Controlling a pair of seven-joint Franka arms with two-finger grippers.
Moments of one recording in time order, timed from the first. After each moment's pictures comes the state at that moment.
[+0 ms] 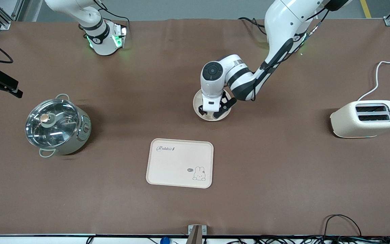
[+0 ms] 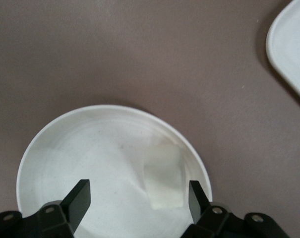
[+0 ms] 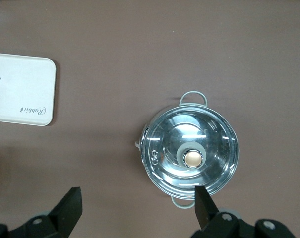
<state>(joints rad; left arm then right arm) -0.34 0.59 -0.50 -1.86 0.35 2.32 -1.74 0.34 -0.01 -0.42 -1.56 0.05 1.61 -0.11</state>
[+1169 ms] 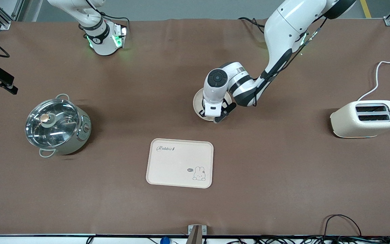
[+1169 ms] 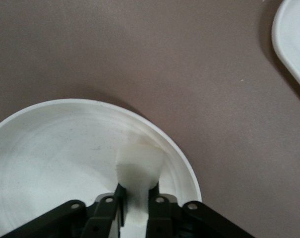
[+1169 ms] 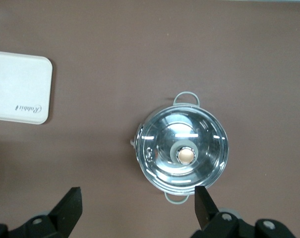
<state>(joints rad) -0.33 0.65 -0.51 -1.86 0.35 2.43 -1.74 -0.01 -0.01 -0.05 -1.51 0.01 1.55 -0.11</state>
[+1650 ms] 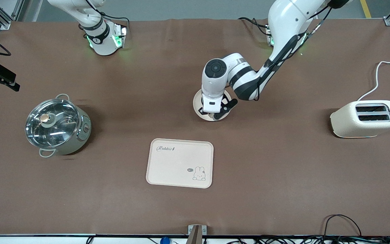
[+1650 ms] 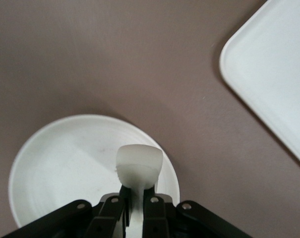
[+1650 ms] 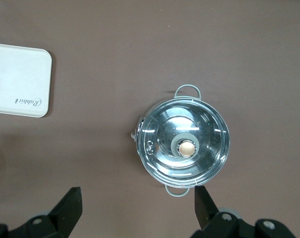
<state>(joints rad) -0.33 0.54 -0.51 -1.81 0.35 2.27 -1.68 -0.01 -0.01 -0.05 -1.51 0.01 1.54 -0.11</state>
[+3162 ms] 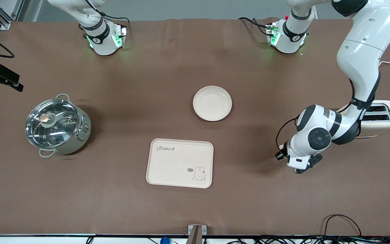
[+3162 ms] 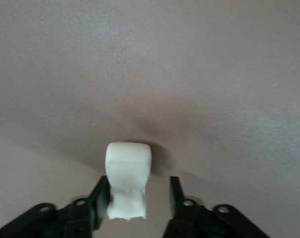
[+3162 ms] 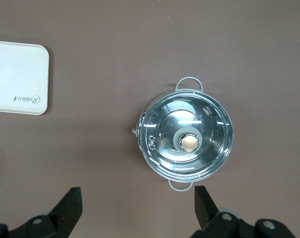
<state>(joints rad) 0.22 0.75 -0.51 -1.64 0.44 2.19 -1.01 -0.01 -0.01 -0.04 -1.52 0.01 1.52 -0.08</state>
